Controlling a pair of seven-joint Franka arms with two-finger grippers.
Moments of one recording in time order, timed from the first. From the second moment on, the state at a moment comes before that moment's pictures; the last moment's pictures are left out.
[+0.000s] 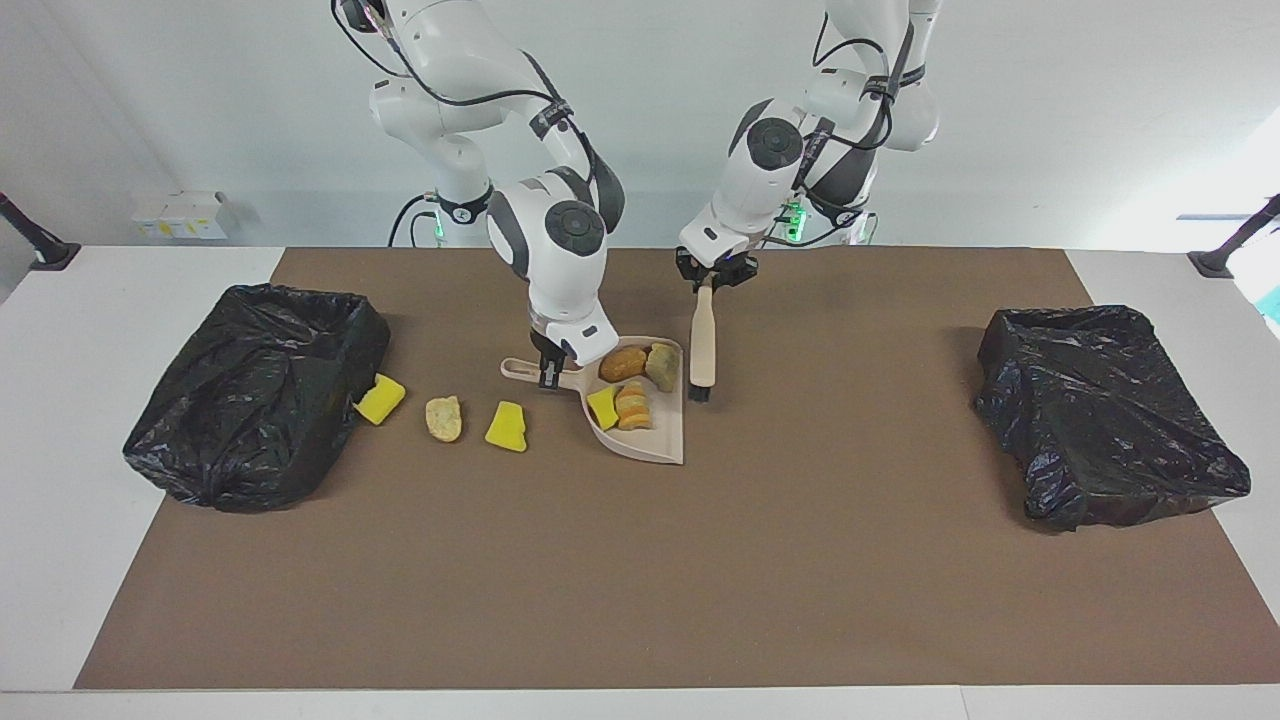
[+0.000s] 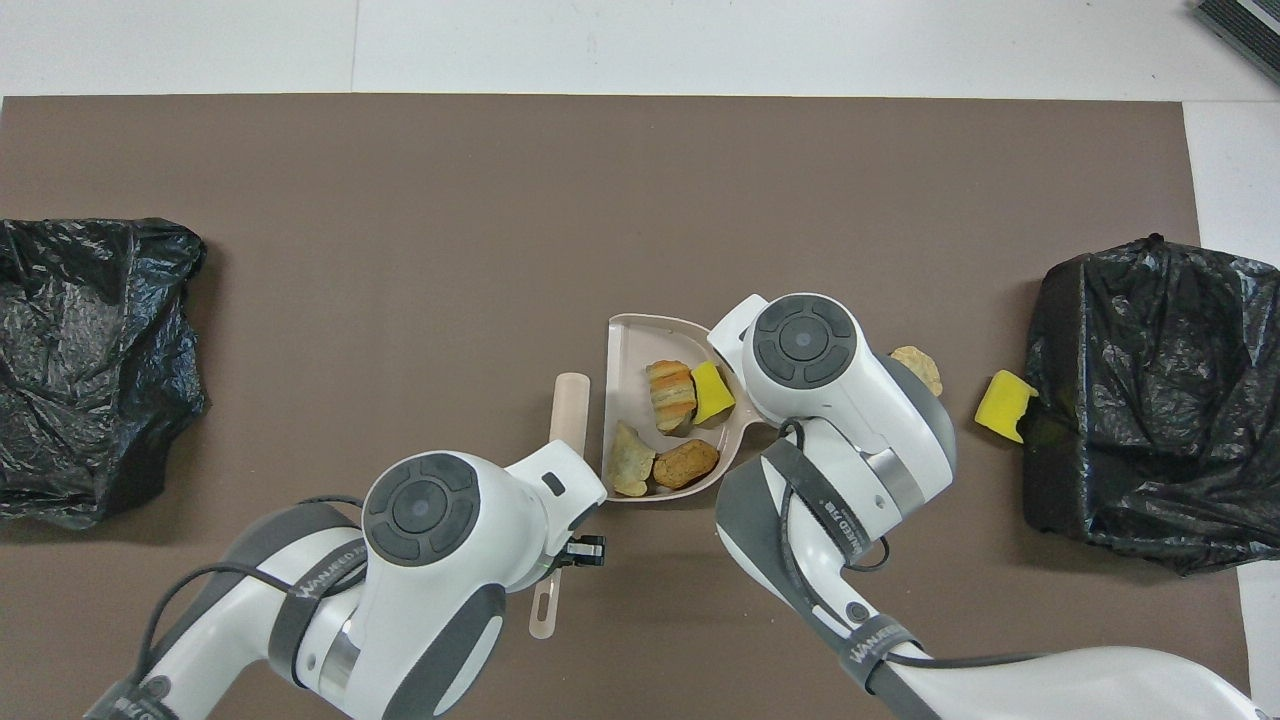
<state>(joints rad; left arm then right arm) -0.57 -0.10 -0.10 -2.24 -0.24 2.04 -0.42 0.16 0.24 0.29 -1.95 -0.25 2.03 -0.91</state>
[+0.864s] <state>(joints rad) -0.63 -0.17 -0.13 -2.31 -0.15 2.01 -0.69 -0.07 0.20 0.29 -1.76 -0.20 1.82 -1.32</state>
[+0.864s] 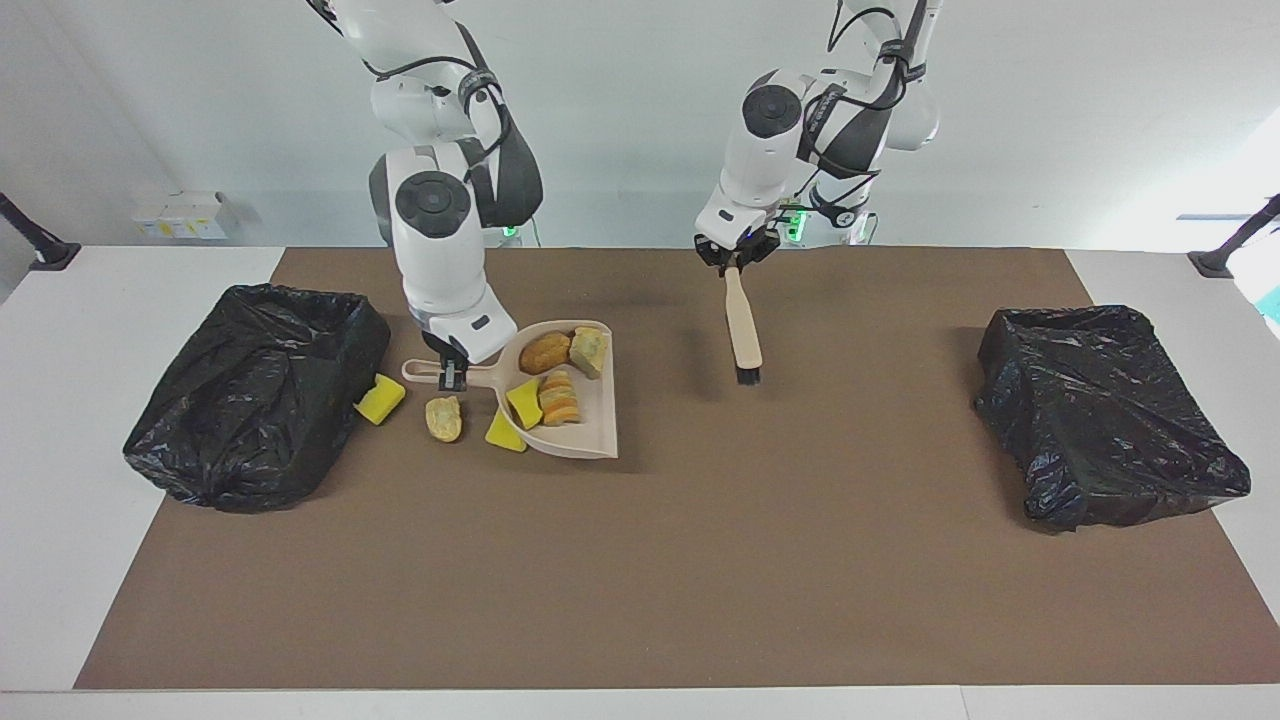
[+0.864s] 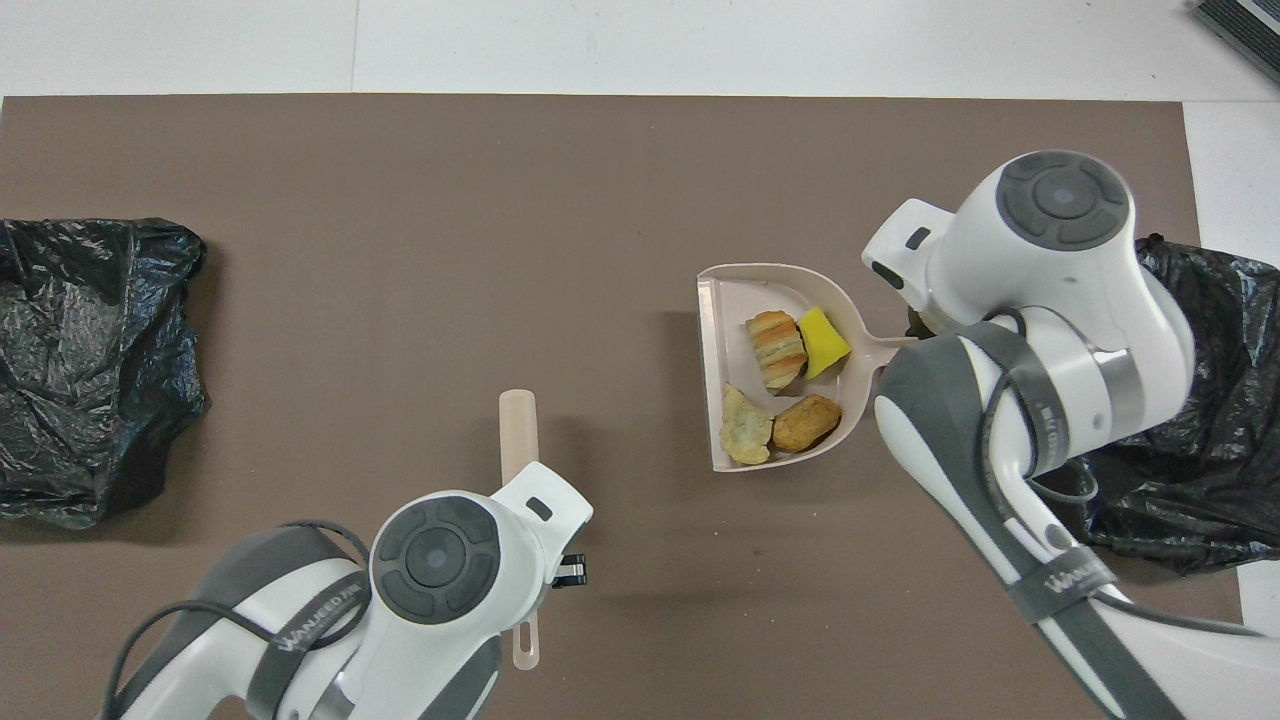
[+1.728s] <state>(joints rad) -0.71 -0.08 -0.13 -2.37 -0.30 2.18 -0.71 -0.48 0.11 0.25 -1.74 -0.29 1.79 -1.63</state>
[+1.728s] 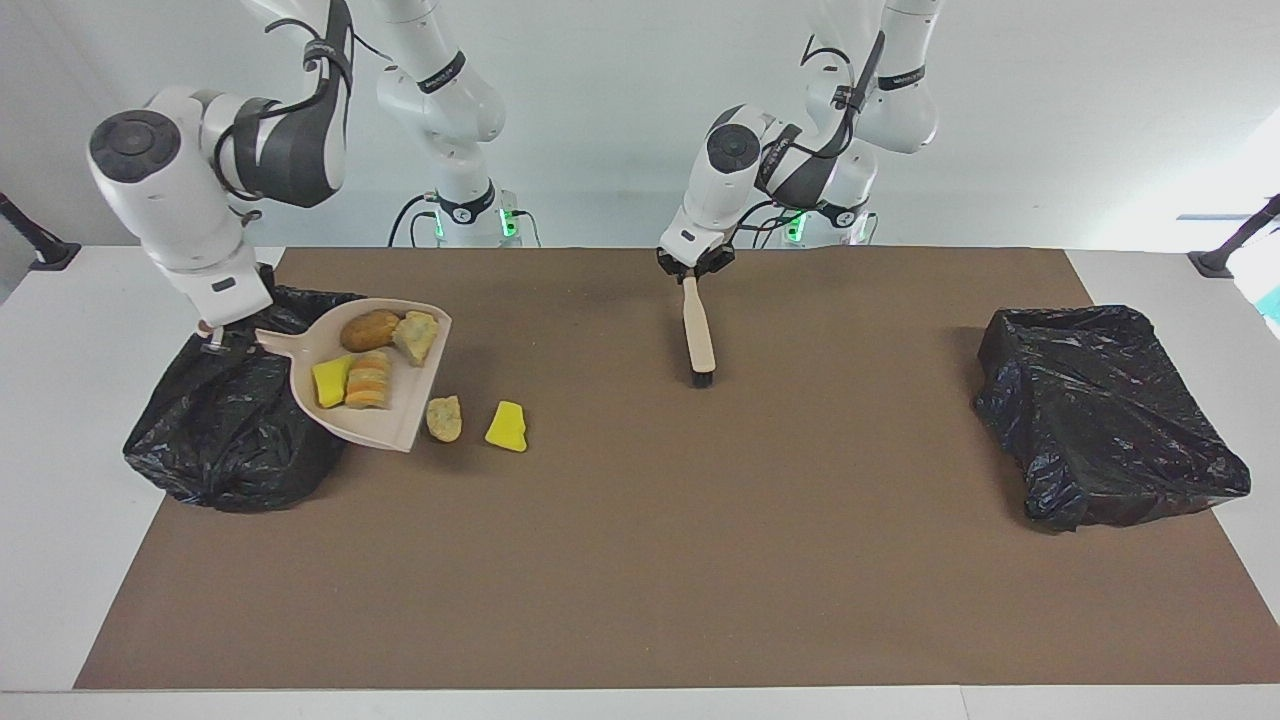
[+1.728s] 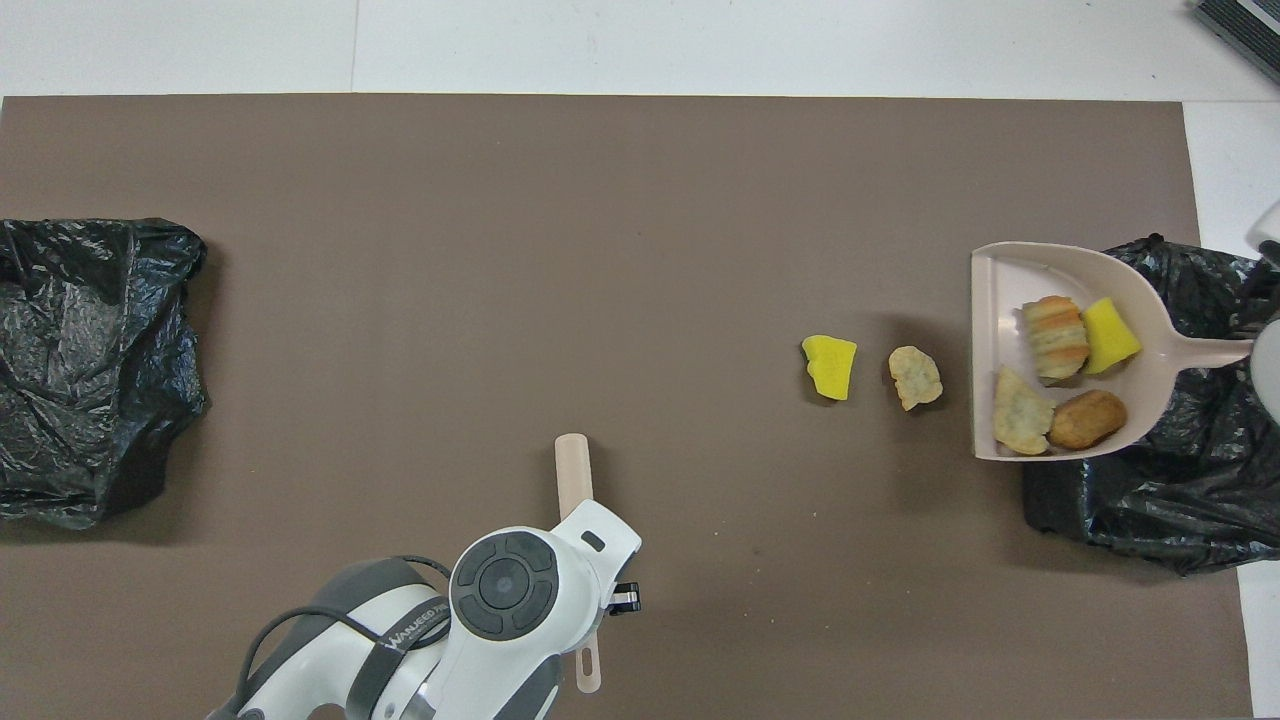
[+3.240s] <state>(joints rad) -0.66 -0.08 -0.11 -2.39 -0.30 2.23 -0.71 -0.48 0.06 0.22 -1.78 -0.93 1.69 -1.25</state>
